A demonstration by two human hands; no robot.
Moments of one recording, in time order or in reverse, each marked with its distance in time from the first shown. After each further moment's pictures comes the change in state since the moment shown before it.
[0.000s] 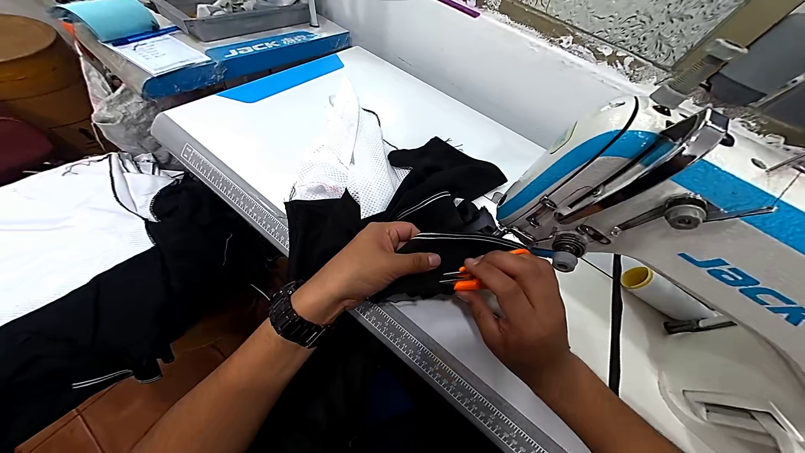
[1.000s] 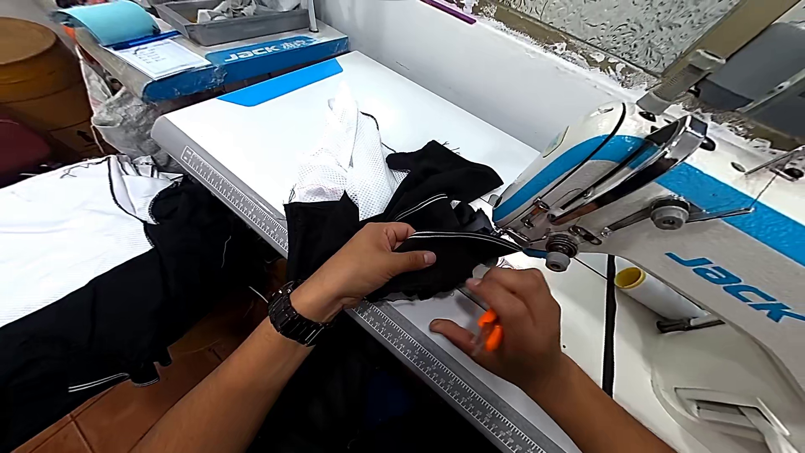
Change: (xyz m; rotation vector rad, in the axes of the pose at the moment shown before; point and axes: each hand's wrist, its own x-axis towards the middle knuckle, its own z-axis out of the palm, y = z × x) left_hand 0.002 0.000 -0.002 -0.004 0.010 0.003; right_hand -0.005 -0.003 0.000 0.061 0.045 -0.035
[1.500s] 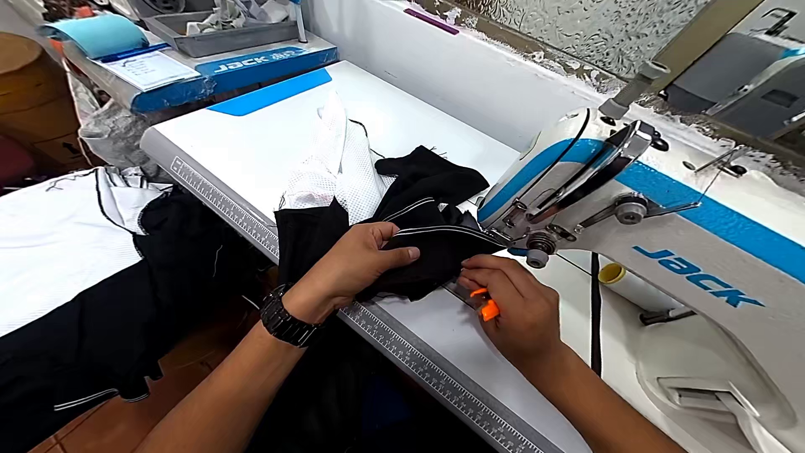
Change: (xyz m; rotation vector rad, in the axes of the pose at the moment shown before) left_hand 0.004 0.000 0.002 -0.012 0.062 -0.025; right_hand 0.000 0.018 -0.009 -0.081 -0.072 0.044
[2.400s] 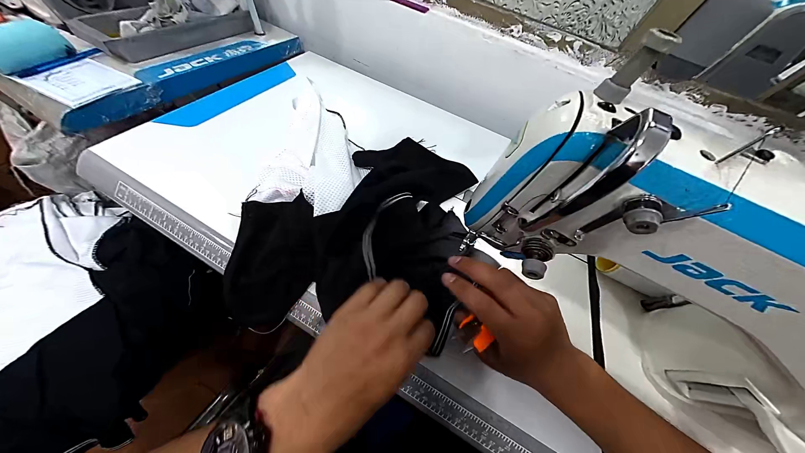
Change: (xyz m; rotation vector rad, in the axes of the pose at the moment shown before) left_hand -0.030 -0.035 0.022 1.376 -0.038 0.953; right_hand -0.004 0.007 -0.009 -0.007 -0.182 -0.082
